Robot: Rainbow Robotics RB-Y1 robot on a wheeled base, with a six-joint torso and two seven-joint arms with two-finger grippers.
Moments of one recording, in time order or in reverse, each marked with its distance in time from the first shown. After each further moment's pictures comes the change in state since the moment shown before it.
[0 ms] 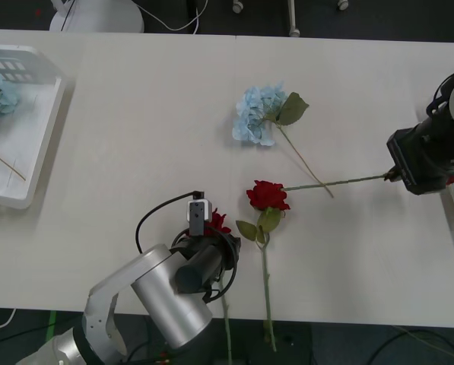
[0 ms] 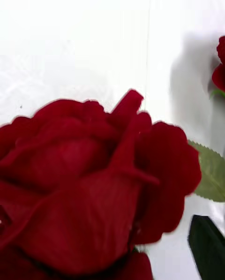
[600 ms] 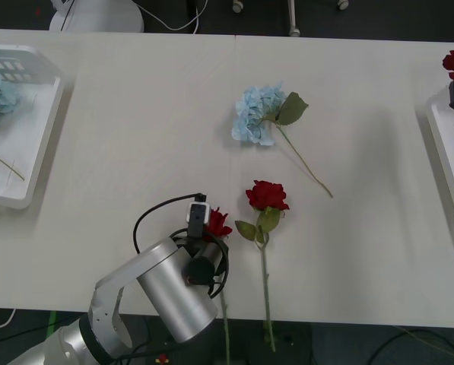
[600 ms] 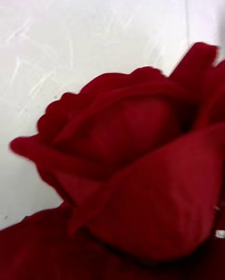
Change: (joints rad) right arm -0.245 -0.088 -0.021 0.306 0.293 -0.140 1.469; left arm -0.039 -0.009 -0.014 0.014 -0.014 0.194 -0.148
